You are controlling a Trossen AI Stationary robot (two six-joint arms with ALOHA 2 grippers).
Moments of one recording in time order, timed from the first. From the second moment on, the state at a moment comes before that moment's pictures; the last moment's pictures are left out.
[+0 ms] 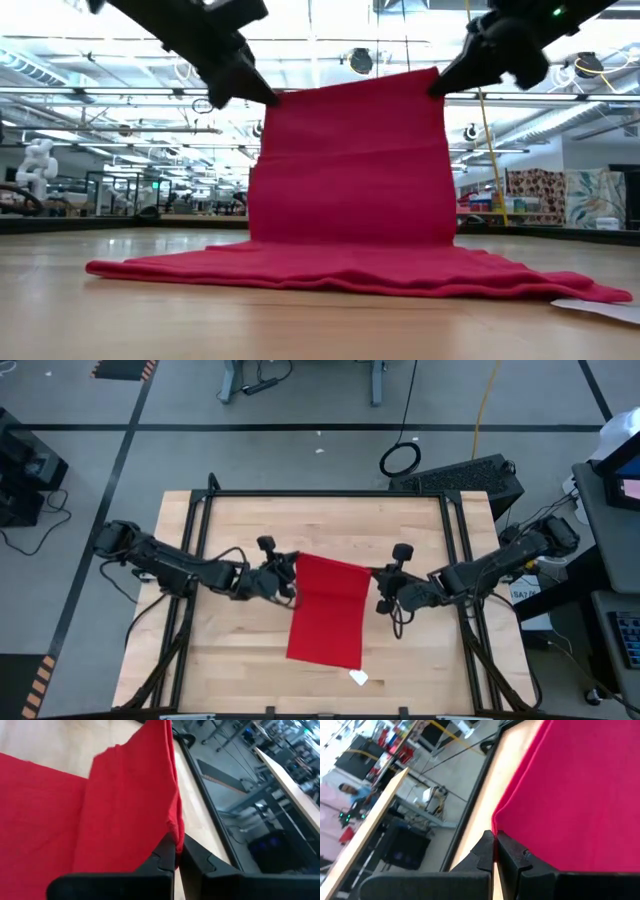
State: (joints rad) left arm -0.21 1.41 0.81 0.01 -0.88 0.29; right arm 0.37 1.20 0.73 -0.21 0.83 -0.05
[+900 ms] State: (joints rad) left arm -0.24 1.41 0.81 -0.08 -0.55 0.14; right arm 0.37 1.20 0.73 -0.21 0.57 0.23
